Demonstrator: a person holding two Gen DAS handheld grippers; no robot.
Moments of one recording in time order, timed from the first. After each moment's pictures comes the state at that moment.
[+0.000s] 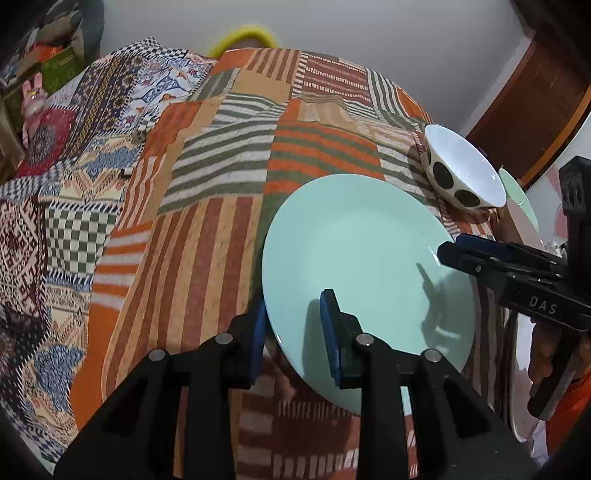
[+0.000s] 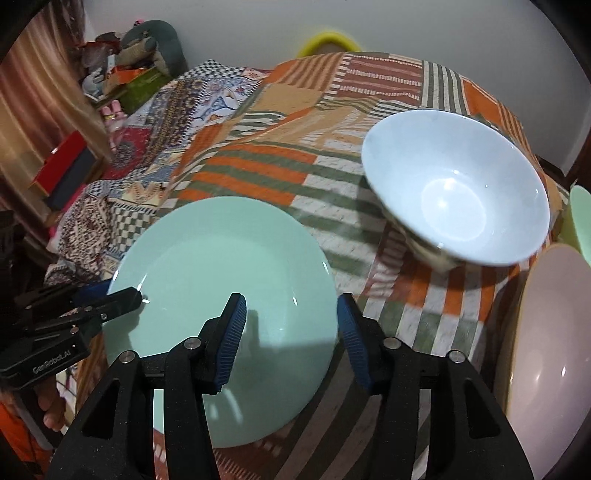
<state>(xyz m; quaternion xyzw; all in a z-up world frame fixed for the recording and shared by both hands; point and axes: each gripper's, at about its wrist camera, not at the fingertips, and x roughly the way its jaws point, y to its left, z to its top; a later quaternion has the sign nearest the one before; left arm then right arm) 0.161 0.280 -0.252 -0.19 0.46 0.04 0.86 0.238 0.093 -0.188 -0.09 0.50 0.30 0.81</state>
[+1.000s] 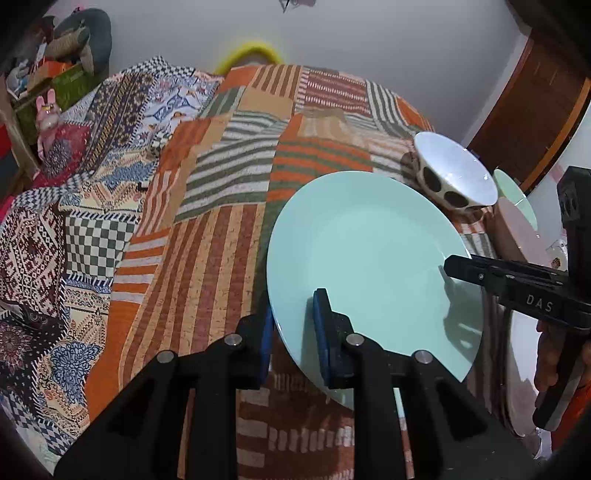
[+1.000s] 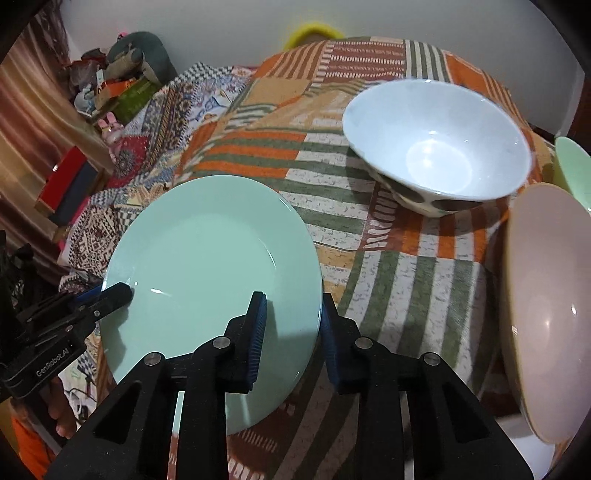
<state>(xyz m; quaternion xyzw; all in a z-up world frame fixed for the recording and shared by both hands) 0.142 0.264 -0.224 -0.16 0.44 0.07 0.88 0.227 0.075 -0.189 -0.05 0.52 0.28 0.80</state>
